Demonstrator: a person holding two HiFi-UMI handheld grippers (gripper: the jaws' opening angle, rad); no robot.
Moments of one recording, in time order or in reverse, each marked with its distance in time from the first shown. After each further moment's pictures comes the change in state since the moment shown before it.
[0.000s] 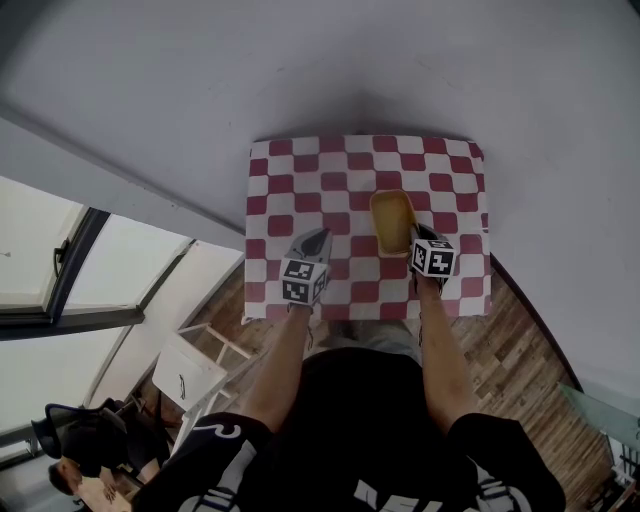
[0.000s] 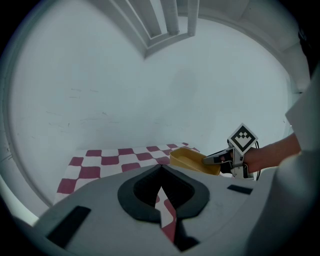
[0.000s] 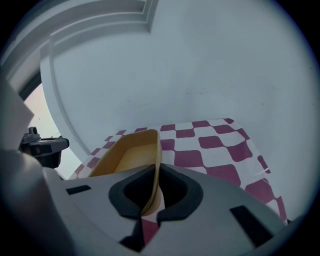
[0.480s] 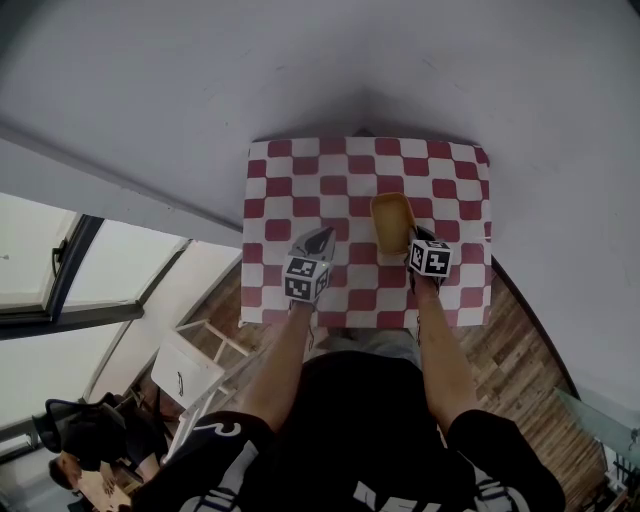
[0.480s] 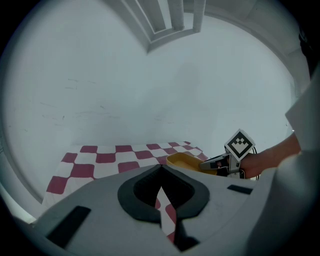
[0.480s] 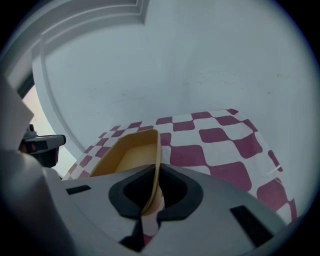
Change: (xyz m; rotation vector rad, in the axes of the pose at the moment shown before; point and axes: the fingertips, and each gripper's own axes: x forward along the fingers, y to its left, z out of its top) left arm 0.042 0.009 -0.004 -0.035 0.025 -0.007; right arm 0.047 -0.021 -0.010 0.024 0.057 0.004
